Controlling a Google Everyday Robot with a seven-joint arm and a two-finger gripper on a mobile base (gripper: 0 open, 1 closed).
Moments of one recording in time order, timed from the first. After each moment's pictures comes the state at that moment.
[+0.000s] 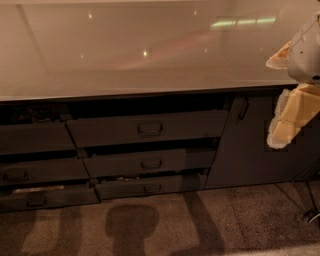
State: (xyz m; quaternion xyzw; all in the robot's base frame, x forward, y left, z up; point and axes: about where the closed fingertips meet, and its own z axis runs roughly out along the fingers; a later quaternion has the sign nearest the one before) arm 0.438 -0.217 0.976 -0.60 0.78 -0.03 0.16
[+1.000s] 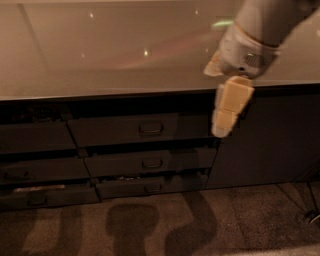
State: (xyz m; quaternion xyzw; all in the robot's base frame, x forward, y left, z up) arm 0.480 -0.128 0.945 -0.67 0.73 0.07 0.13
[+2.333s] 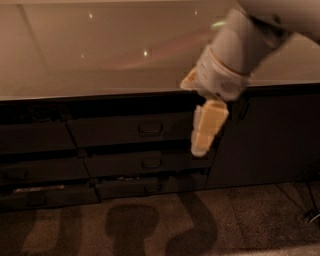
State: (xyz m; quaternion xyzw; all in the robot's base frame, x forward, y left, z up) arm 0.472 -0.077 0.912 -0.71 0.68 0.09 0.17
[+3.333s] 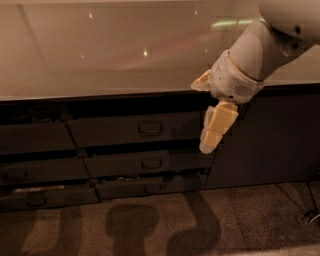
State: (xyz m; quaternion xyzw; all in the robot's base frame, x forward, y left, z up) arm 0.486 -0.100 0.899 -0.69 0.69 0.11 0.20
